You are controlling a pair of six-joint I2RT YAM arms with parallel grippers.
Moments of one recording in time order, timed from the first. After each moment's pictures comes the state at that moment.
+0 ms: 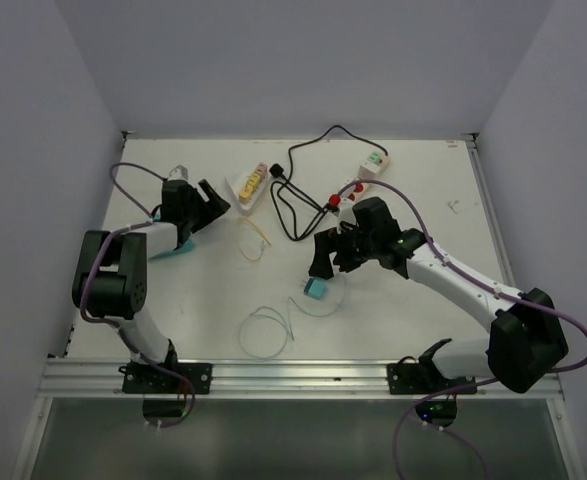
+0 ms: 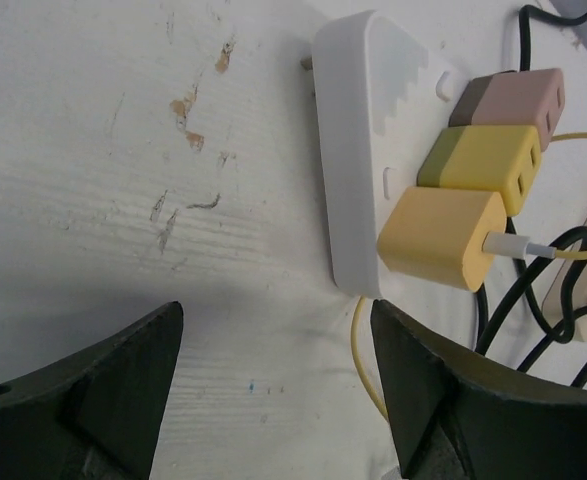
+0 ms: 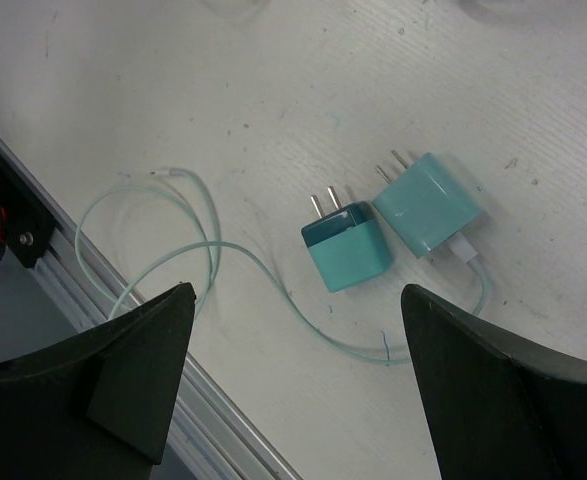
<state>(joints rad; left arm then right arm) -0.07 1.73 0.84 0.25 0.15 -0.64 0.59 1.32 0.90 -0.39 -0.37 0.27</state>
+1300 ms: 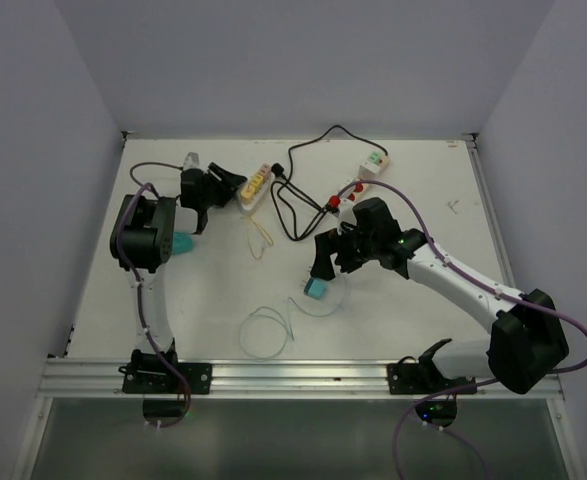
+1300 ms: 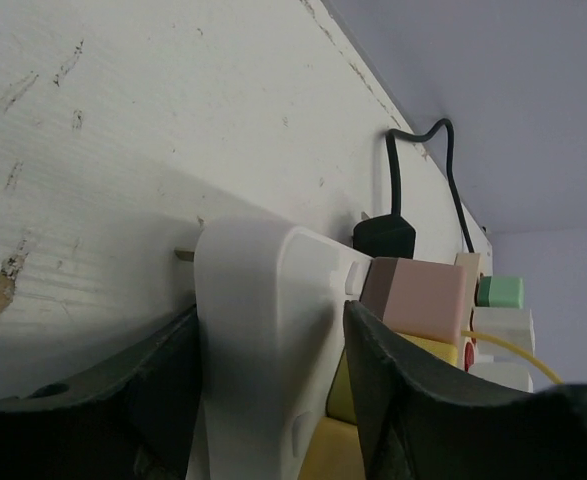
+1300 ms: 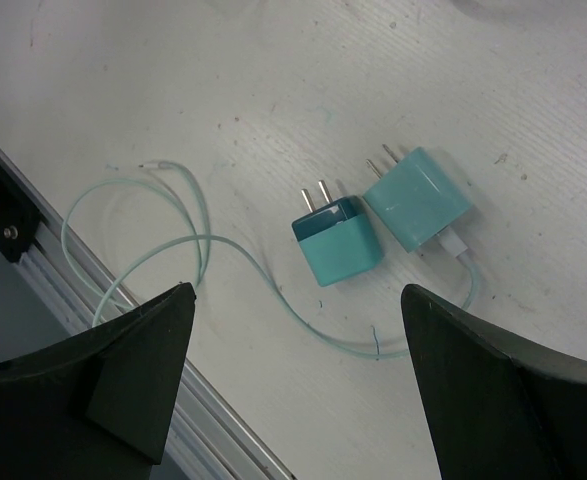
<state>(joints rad) -0.09 2.19 1.13 0.70 0.27 -0.97 0.59 1.32 0.90 -0.40 -0.36 0.24</state>
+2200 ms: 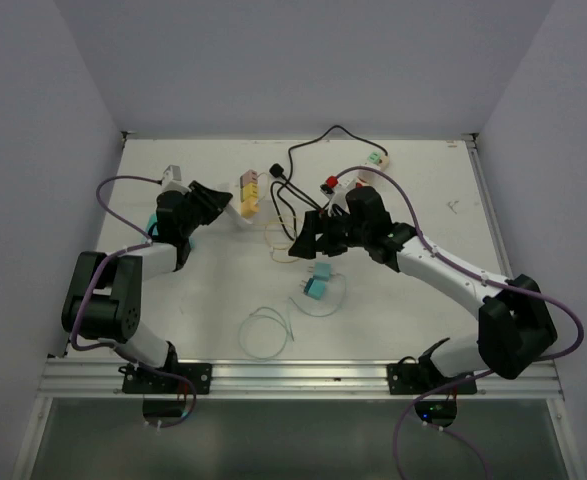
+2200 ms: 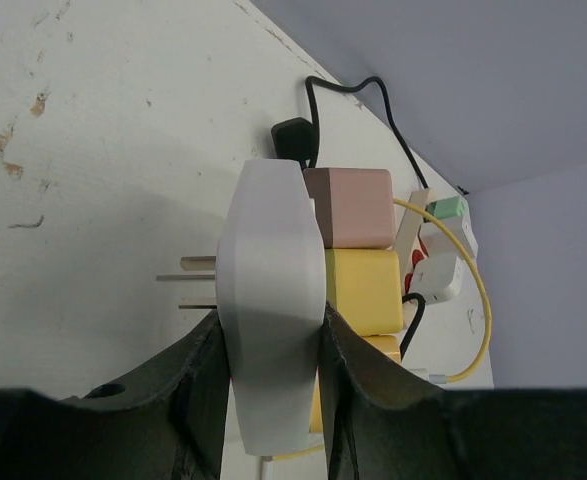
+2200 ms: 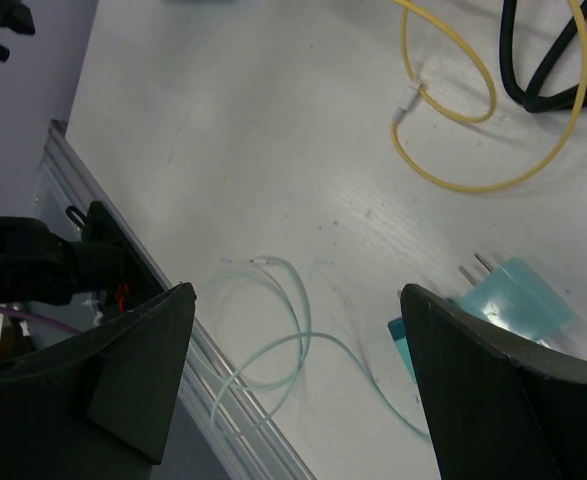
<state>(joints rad) -0.10 1.62 0.66 0.69 0.23 -0.88 0.60 1.38 0.94 -0.18 -0.43 0.49</state>
